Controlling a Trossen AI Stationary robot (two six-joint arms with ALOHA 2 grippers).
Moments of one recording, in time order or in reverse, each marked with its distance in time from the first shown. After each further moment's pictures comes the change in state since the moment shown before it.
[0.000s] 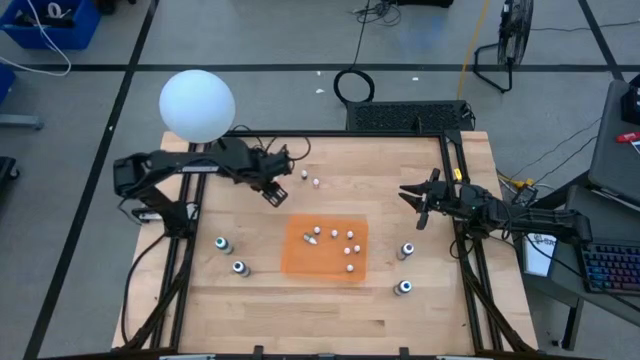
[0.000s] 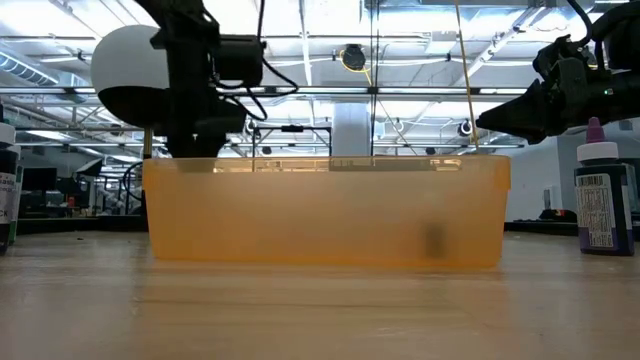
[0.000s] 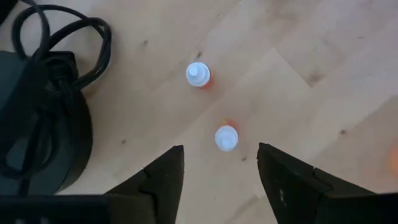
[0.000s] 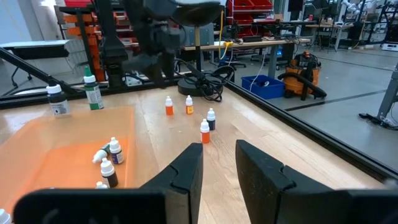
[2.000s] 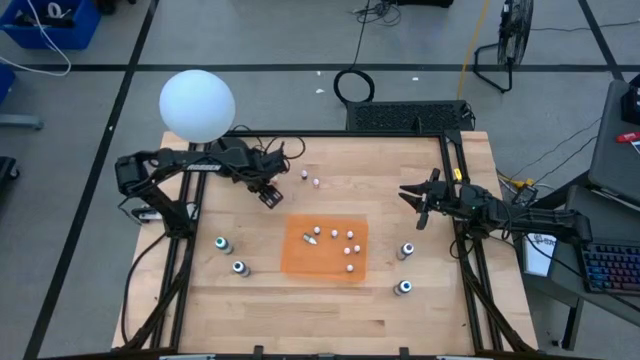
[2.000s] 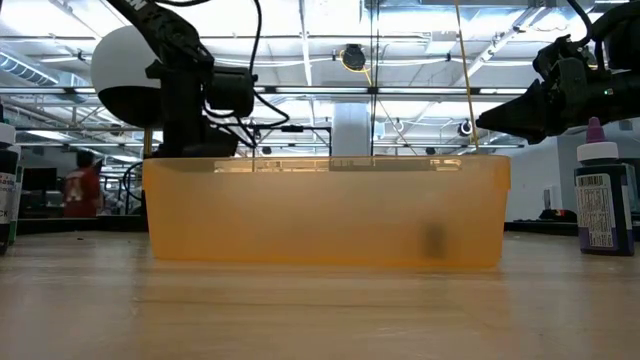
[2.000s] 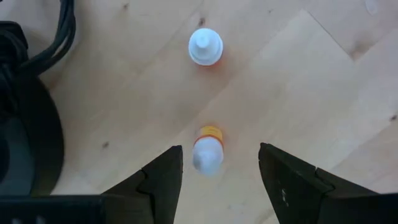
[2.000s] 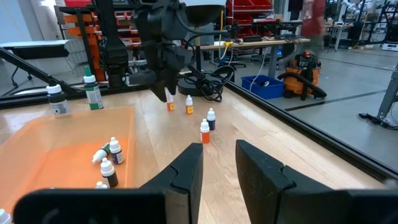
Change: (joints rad) left arm 0.090 0.028 -0.128 0.138 0.104 0.114; right arm 0.000 0.000 0.000 0.000 0.000 0.000
